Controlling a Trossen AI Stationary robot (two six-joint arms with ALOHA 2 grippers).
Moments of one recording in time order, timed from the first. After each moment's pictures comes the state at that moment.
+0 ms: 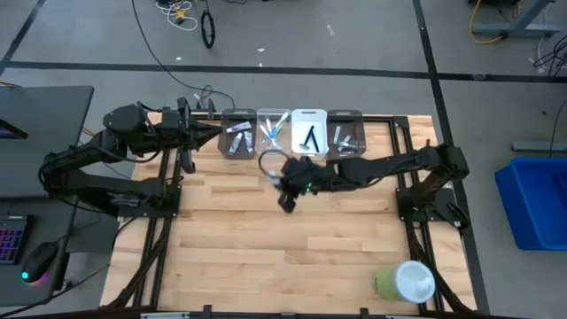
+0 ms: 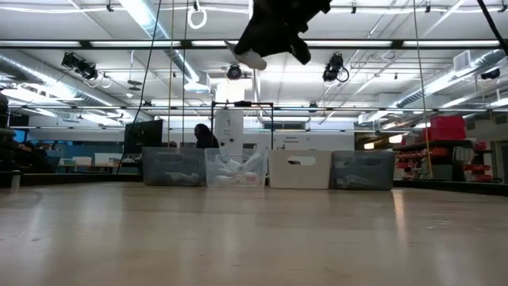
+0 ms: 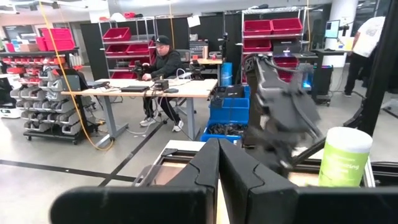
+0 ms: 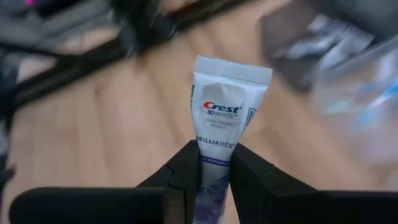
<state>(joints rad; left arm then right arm) 0.17 0.77 1.11 -0.29 -0.06 0.04 0.09 1.70 1.39 -0.37 0.25 0.47</state>
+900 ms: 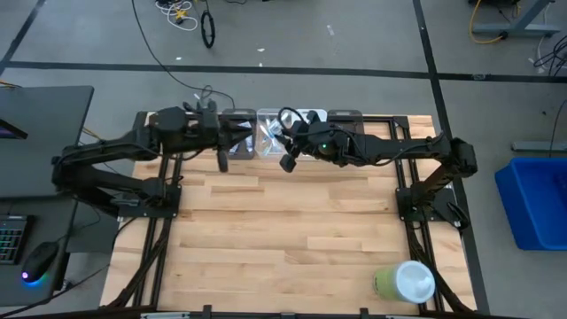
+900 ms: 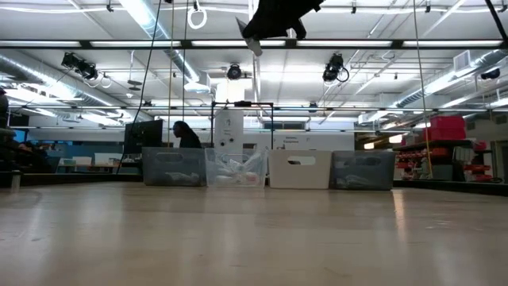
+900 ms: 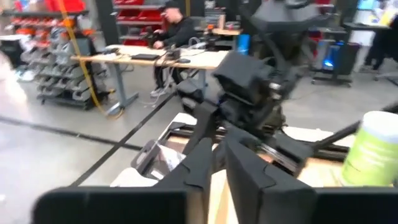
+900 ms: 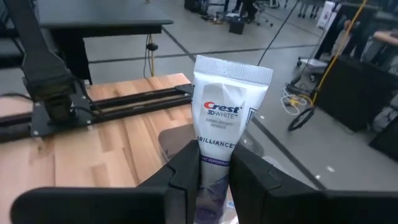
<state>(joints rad) 0.17 0.99 1.11 -0.20 -0.13 -0.01 -0.08 1.61 1.39 -0.12 0.41 0.01</state>
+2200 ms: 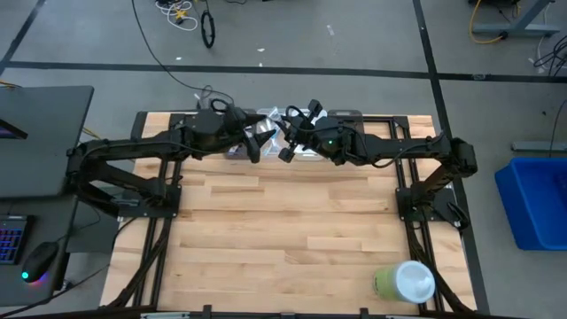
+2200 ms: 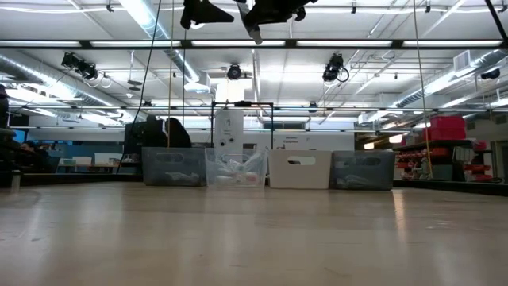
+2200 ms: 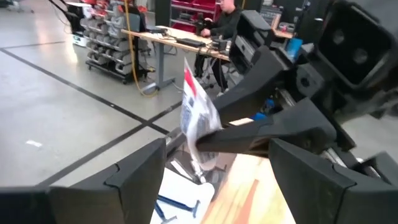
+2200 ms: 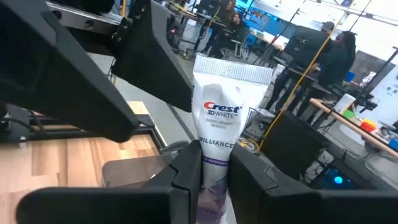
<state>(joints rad) 0.17 1.21 1.11 -0.03 -0.34 -0.19 -0.09 1.61 1.39 0.07 0.52 -0.32</state>
